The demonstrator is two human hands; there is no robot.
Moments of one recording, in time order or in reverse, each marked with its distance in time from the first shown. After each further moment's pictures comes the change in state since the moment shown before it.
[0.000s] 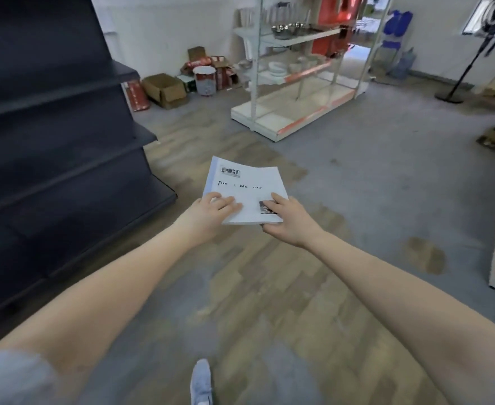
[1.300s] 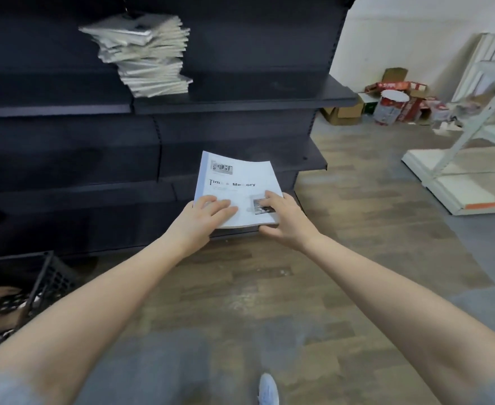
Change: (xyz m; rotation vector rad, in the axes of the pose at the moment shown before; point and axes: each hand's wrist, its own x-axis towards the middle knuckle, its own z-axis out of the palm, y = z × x) left_hand -0.239 -0.375 0.028 0.074 0.042 -0.689; right_hand 0.356 -0.346 0.188 0.118 -0.248 -0.661
